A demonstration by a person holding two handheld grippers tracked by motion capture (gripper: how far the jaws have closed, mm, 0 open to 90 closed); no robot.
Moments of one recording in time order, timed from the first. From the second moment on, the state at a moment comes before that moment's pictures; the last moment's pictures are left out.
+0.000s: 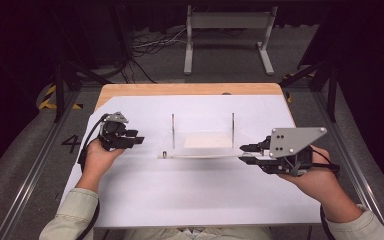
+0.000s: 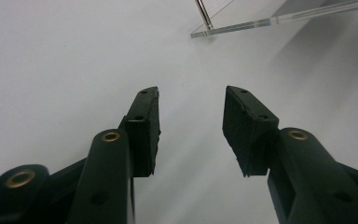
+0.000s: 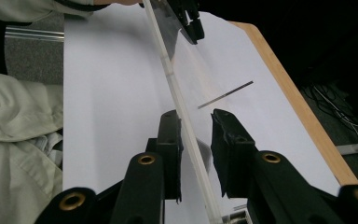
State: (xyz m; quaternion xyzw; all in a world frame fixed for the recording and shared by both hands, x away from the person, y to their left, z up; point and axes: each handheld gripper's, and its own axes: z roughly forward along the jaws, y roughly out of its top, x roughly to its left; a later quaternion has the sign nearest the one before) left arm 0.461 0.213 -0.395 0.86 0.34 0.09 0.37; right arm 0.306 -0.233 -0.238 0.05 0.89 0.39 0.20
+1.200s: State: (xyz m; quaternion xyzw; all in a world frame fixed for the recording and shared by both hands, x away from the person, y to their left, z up) left arm 0.457 0.221 -0.395 0.86 0.35 0.09 0.37; right arm 0.374 -0.242 -0.213 0.11 0.85 0.47 0.22
